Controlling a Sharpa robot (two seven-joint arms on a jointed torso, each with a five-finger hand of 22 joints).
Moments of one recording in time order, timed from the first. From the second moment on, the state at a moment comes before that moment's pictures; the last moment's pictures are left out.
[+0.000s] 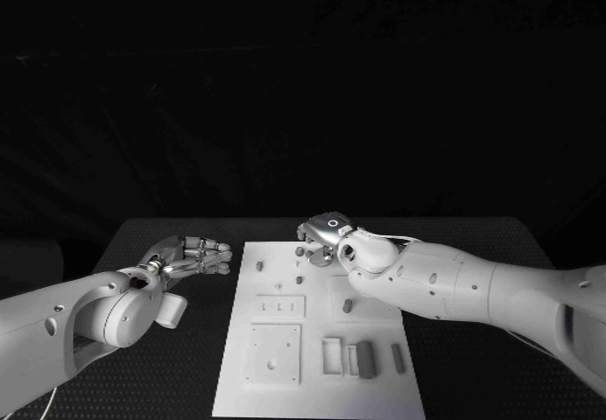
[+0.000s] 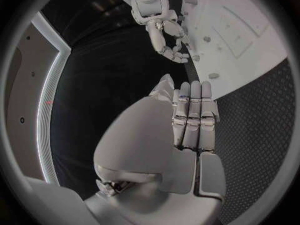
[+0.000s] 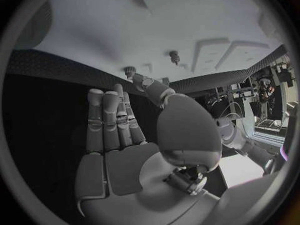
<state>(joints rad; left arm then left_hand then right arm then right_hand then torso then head) 1.34 -0.78 -0.20 1.37 -0.11 -0.27 0.19 1.67 -0.06 0.09 0.29 0.05 0.85 0.18 0.34 0.43 1.15 0.12 0.15 0.13 0.98 0.10 0.34 0.66 0.02 0.94 0.00 0.17 0.65 1.27 -0.51 -0.15 1.07 -1.78 -0.46 -0.18 1.17 -0.17 0.64 -0.24 0.28 0.86 0.17 0.25 0.46 1.12 0.11 0.08 0.24 1.09 0.02 1.24 0.70 0.22 1.02 0.04 0.90 1.31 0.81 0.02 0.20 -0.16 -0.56</state>
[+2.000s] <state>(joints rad) 1.34 -0.78 -0.20 1.35 -0.11 -0.22 0.21 1.67 -0.06 0.08 0.29 0.05 0.85 0.18 0.34 0.43 1.16 0.12 0.15 0.13 0.98 0.10 0.33 0.67 0.02 0.94 0.01 0.16 0.65 1.31 -0.77 -0.11 1.15 -1.63 -0.19 -0.15 1.15 -0.29 0.59 -0.08 0.28 0.83 0.15 0.29 0.44 1.04 0.05 0.73 1.06 1.03 -0.06 1.38 0.71 0.25 0.99 0.03 0.99 1.31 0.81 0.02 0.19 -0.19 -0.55</state>
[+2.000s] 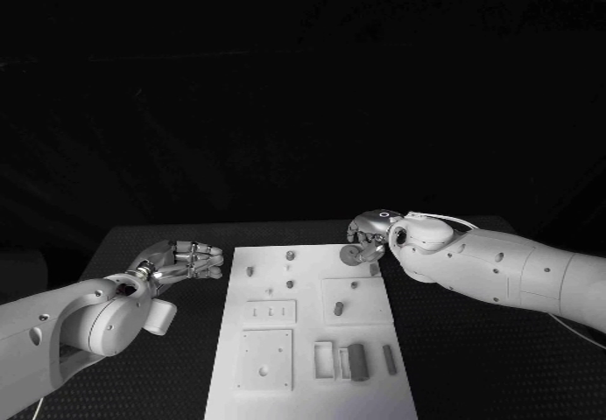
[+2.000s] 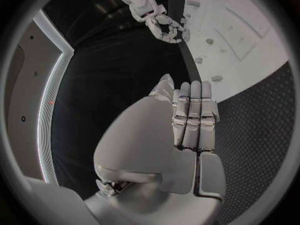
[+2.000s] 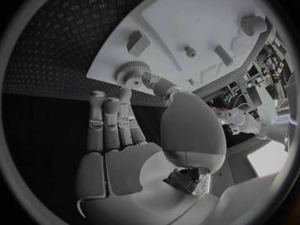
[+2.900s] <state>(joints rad) 1.34 -0.78 -0.20 1.34 -0.11 -0.22 0.21 1.67 -0.06 0.08 0.29 0.05 0.85 0.18 0.34 0.43 1.16 0.12 0.14 0.13 0.98 0.10 0.33 0.67 0.02 0.94 0.01 0.16 0.65 1.29 -0.73 -0.11 1.10 -1.62 -0.19 -0.12 1.15 -0.21 0.59 -0.09 0.28 0.84 0.13 0.32 0.44 1.04 0.05 0.79 1.07 1.03 -0.06 1.42 0.72 0.25 0.99 0.02 1.03 1.31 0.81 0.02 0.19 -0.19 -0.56</state>
